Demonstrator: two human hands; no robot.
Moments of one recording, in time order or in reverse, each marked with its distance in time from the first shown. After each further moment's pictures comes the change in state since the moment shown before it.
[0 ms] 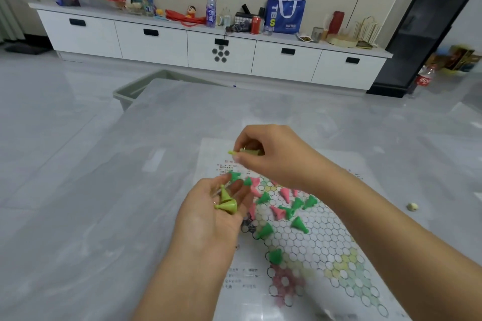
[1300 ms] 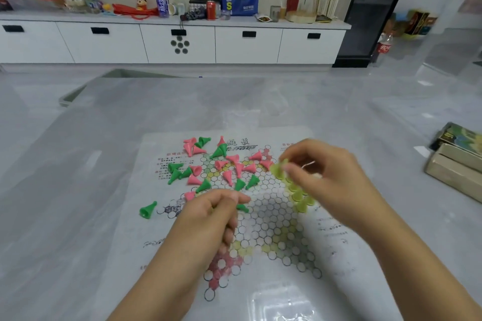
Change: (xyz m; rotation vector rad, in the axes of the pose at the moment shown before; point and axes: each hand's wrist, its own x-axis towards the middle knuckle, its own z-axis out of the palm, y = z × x) left_hand -0.014 -0.067 0.004 1.029 -0.238 0.142; right_hand -0.131 0.083 -0.031 0.331 0.394 0.207
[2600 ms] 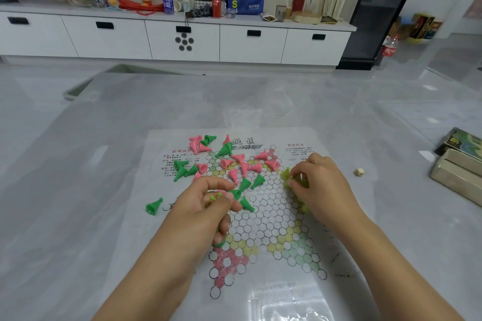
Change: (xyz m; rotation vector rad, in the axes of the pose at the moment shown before) left_hand 0.001 0.006 -0.011 -0.067 0.047 0.037; right_hand 0.017 0.064 0.025 -0.665 0.065 0.026
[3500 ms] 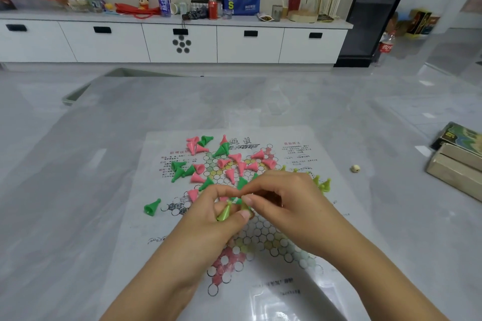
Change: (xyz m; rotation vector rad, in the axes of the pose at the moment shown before) left_hand -0.004 -0.009 0.007 0.068 -0.120 -0.049; right_hand -0.028 -0.063 -0.035 0.482 -0.195 -0.270
